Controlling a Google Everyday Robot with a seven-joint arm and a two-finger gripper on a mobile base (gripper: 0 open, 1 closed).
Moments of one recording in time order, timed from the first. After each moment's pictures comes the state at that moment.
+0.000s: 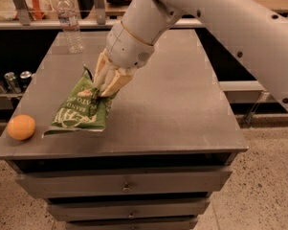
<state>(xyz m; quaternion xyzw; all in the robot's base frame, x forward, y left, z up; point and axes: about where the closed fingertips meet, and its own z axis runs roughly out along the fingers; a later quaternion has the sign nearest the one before) 0.508 0.078 0.917 -0.85 0.41 0.19 0.25</state>
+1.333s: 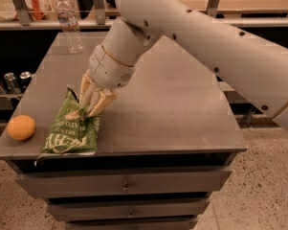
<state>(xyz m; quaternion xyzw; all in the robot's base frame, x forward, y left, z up) 0.490 0.119 0.873 -0.88 0.36 0.21 0.24</state>
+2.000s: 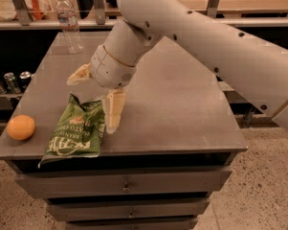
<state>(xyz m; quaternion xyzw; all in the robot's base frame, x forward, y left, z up) 0.496 0.117 0.869 -0.87 0.37 0.21 0.24</state>
